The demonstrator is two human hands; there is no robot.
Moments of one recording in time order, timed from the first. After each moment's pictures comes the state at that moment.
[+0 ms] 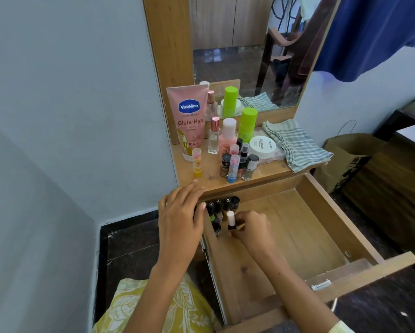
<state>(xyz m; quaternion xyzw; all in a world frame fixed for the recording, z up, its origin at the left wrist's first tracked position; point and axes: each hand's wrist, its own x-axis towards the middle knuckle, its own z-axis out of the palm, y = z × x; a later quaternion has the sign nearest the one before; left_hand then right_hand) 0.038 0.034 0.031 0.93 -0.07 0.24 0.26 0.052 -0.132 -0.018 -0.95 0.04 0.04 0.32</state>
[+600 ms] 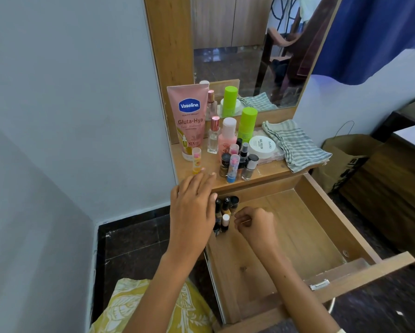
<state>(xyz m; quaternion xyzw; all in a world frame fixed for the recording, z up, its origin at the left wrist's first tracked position) 0.051 0.018 0.039 0.93 -0.11 0.27 0.22 0.055 -0.141 -0.019 -0.92 0.05 -0.01 0.38</state>
